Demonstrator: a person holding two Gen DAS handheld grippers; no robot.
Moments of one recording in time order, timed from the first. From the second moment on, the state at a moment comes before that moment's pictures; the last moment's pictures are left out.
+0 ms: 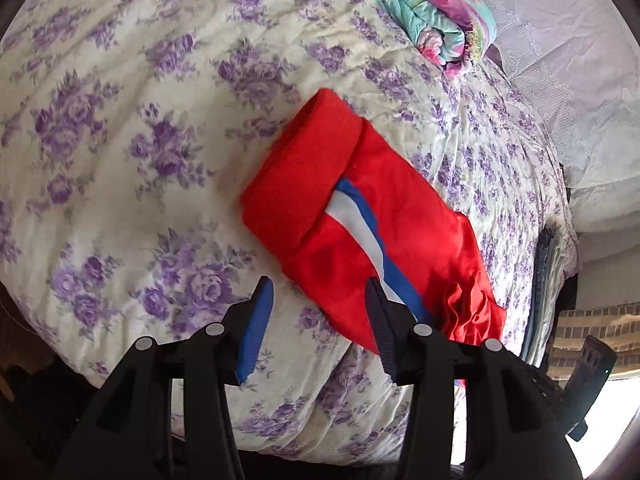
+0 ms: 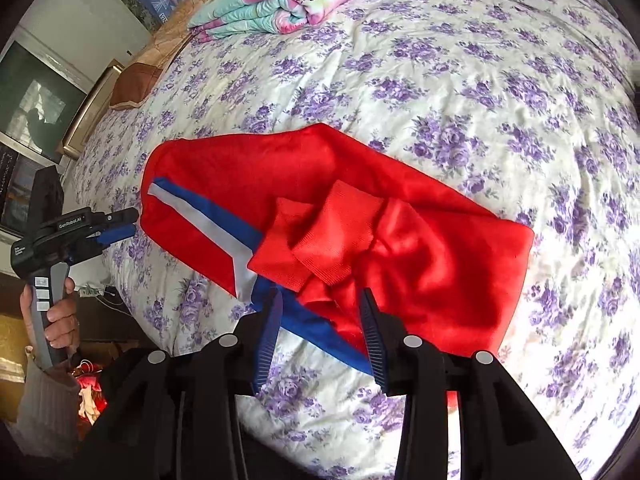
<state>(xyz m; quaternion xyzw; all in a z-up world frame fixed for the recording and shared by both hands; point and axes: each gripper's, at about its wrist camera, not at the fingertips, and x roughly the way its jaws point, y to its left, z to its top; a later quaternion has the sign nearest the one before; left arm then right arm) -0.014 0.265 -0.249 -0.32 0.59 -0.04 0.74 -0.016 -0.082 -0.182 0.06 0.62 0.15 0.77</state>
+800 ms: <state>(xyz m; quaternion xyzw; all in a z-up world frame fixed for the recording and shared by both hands) 0.018 0.181 -0.199 -0.18 0.54 -0.11 0.82 -0.012 -0.061 -0.183 0.06 0.59 0.22 0.78</state>
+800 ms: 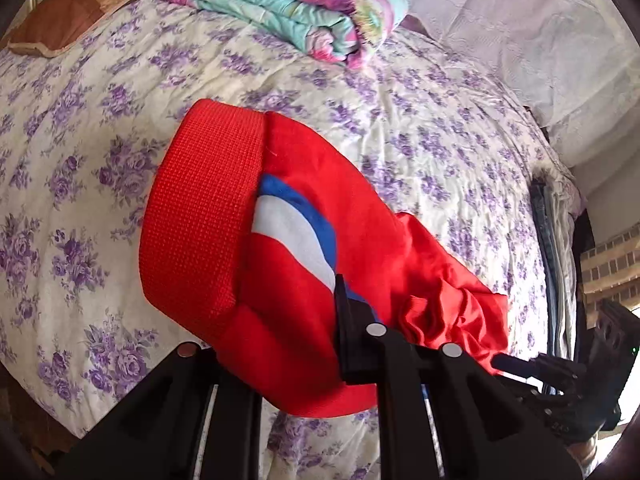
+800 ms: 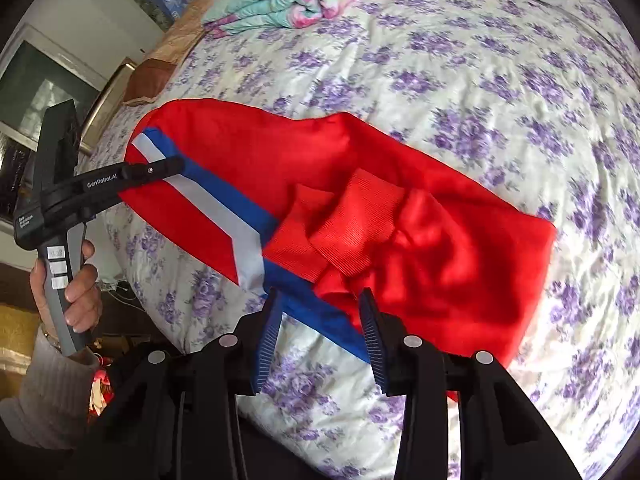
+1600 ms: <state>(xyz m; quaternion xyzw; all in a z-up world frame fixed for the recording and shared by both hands) 0.028 0.160 -0.201 -0.14 0.55 -0.11 0.82 0.059 -0.001 -0.224 0.04 0.61 0.23 0.75</state>
